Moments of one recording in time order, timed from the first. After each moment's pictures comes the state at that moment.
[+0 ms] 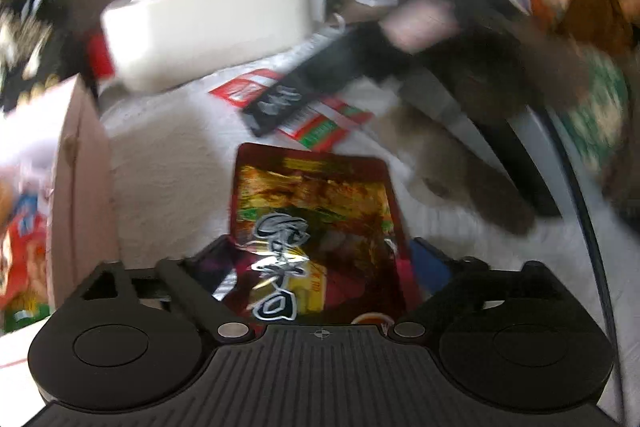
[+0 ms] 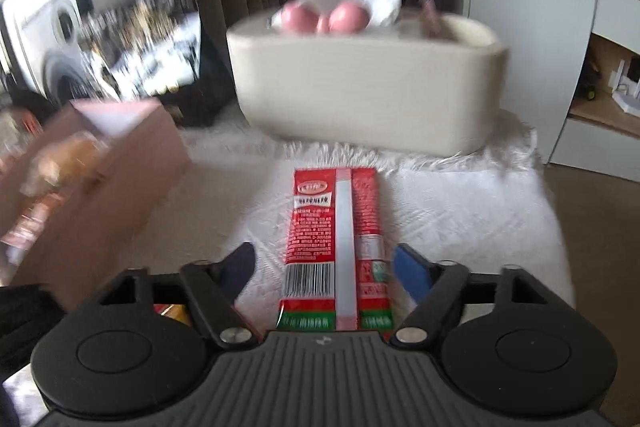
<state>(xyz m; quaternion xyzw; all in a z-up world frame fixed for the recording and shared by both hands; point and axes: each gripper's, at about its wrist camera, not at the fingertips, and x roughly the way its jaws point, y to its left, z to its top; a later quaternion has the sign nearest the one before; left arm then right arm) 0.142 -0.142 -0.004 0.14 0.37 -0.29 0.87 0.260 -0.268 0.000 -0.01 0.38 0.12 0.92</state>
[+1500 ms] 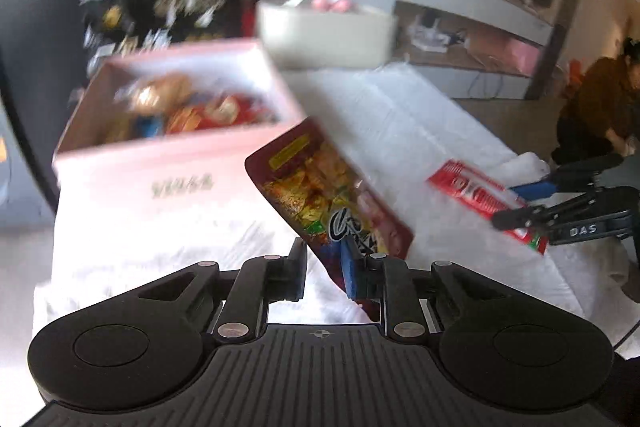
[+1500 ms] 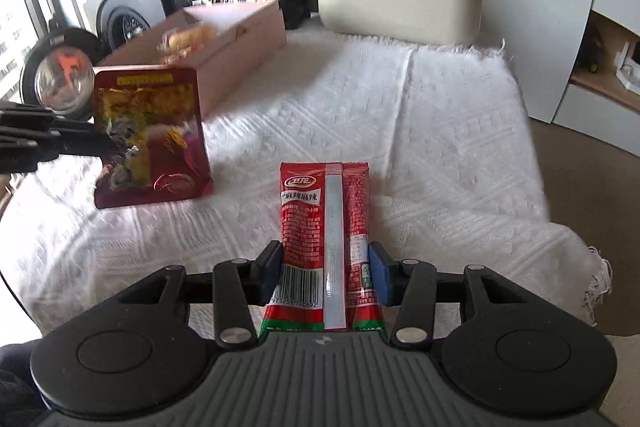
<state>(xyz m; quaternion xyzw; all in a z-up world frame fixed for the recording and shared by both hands) 0.042 0.017 0.039 0.01 0.38 -0.22 0.90 0.040 -0.289 0.022 -0.04 0.40 0.17 0.90</state>
